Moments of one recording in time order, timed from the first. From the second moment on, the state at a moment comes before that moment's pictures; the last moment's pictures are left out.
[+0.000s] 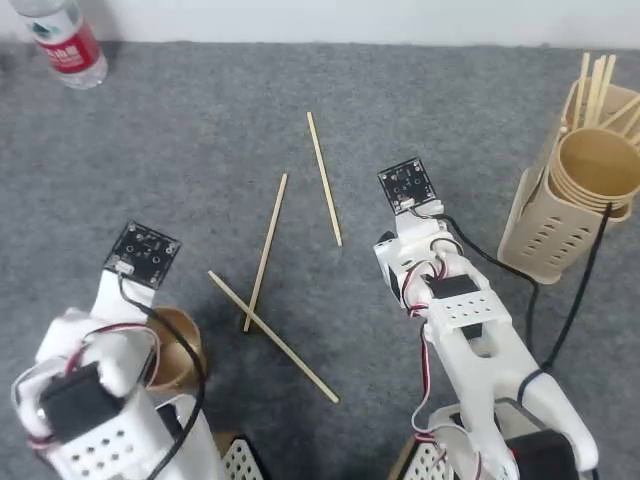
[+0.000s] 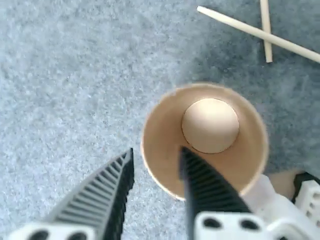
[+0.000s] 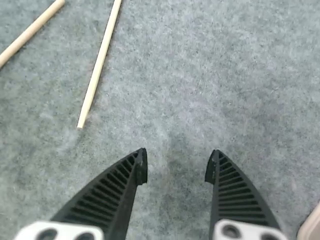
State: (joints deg) left arm -35.2 -72.9 48.4 98.7 -79.4; right arm -17.1 -25.8 63.0 17.9 9.6
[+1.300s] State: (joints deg) left arm -37.5 -73.8 70.1 83.6 -79.9; right arm -17.8 -25.8 63.9 17.9 9.8
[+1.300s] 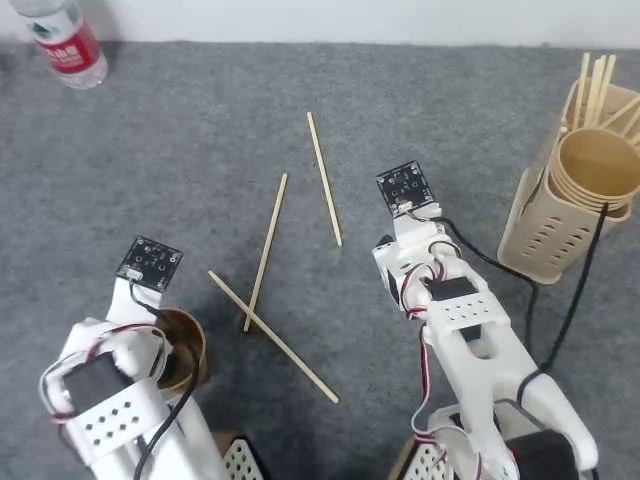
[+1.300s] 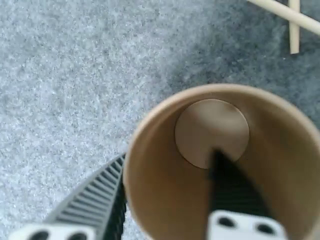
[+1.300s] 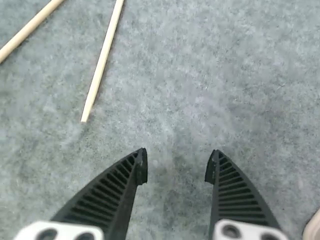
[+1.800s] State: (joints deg) left arm -19.8 -74.1 53.4 86.3 -62.8; right arm -17.8 -25.8 63.9 17.9 10.0
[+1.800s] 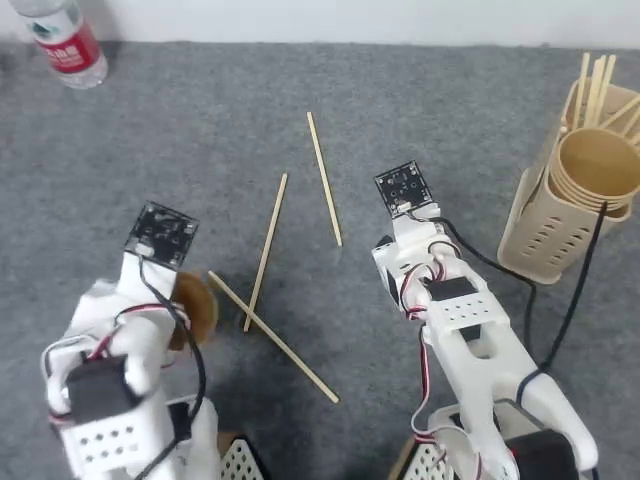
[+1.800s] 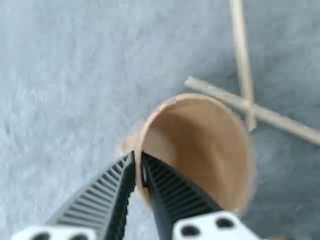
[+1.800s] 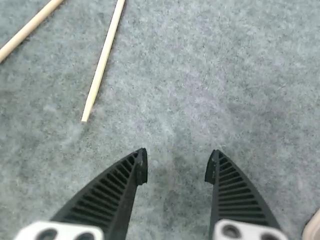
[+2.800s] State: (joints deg) left arm 8.7 -25.9 -16.9 65.6 -9.5; right arm -12.6 -27.9 63.9 17.9 10.1
